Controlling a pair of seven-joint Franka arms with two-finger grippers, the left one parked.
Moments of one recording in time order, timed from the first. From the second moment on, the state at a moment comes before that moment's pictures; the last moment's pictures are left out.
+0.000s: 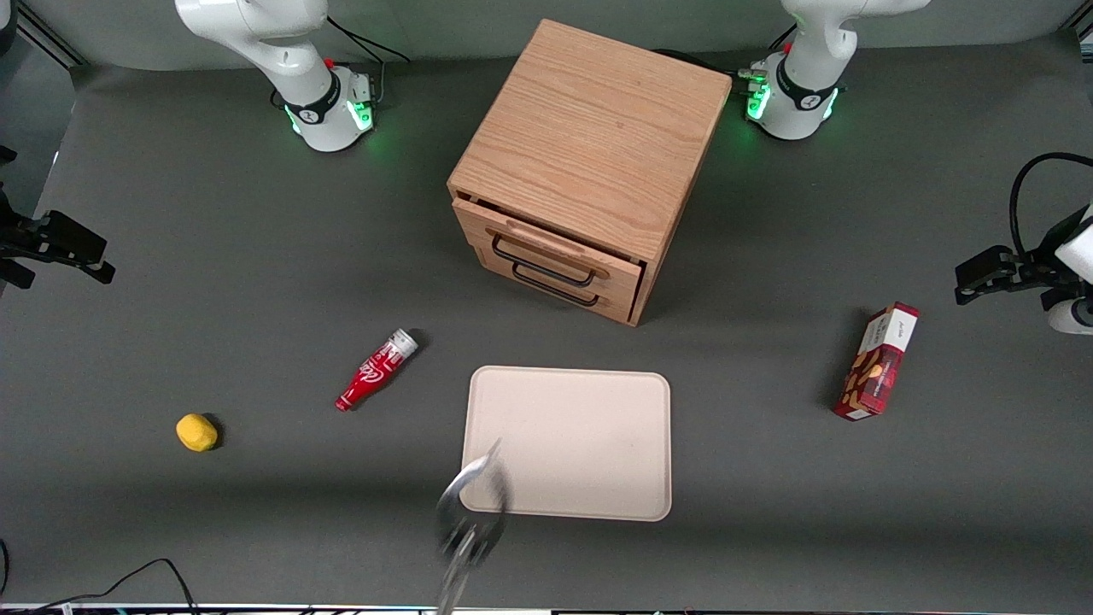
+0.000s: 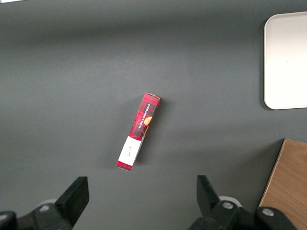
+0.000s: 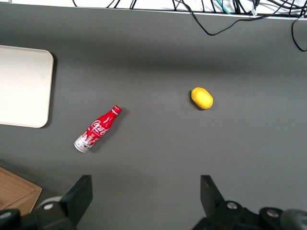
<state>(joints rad) 0.03 0.04 -0.06 -1.48 -0.01 1.64 -0.06</state>
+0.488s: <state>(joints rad) 0.06 0.08 0.01 -1.45 -0.01 1.64 -0.06</state>
